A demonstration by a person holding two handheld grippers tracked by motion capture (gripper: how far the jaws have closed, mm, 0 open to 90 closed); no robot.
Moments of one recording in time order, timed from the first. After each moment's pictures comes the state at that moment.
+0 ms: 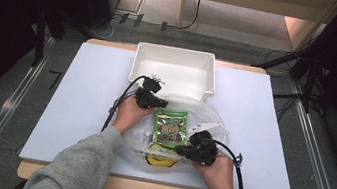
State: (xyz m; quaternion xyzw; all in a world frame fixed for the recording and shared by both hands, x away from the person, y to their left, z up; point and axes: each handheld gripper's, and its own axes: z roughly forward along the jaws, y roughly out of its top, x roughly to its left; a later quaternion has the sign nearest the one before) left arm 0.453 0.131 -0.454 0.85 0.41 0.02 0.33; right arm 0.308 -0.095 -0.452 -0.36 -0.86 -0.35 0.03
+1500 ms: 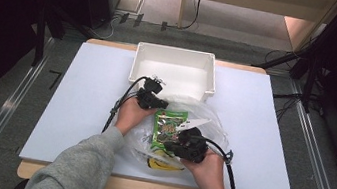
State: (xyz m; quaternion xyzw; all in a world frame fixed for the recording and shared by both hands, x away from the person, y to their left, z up) left arm 0.453 0.127 -0.457 0.85 0.42 0.02 0.32; right arm 0.304 -0.061 -0.430 -0.33 -0.87 -0.37 0.02
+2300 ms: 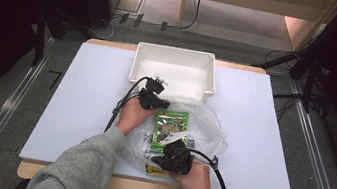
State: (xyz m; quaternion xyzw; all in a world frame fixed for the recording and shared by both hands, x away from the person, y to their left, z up) left arm 0.455 0.122 -0.458 0.85 0.42 0.02 0.32; right arm 0.283 -0.034 -0.467 -0.30 -0.89 -0.35 0.07
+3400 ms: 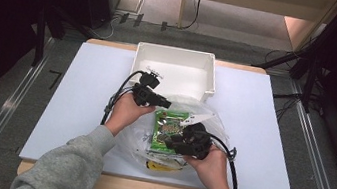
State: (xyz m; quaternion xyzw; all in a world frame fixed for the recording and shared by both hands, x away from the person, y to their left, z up) left arm 0.435 0.137 -0.409 0.84 0.41 -0.02 0.35; right arm 0.316 -0.074 -0.421 -0.34 -0.86 -0.38 0.01
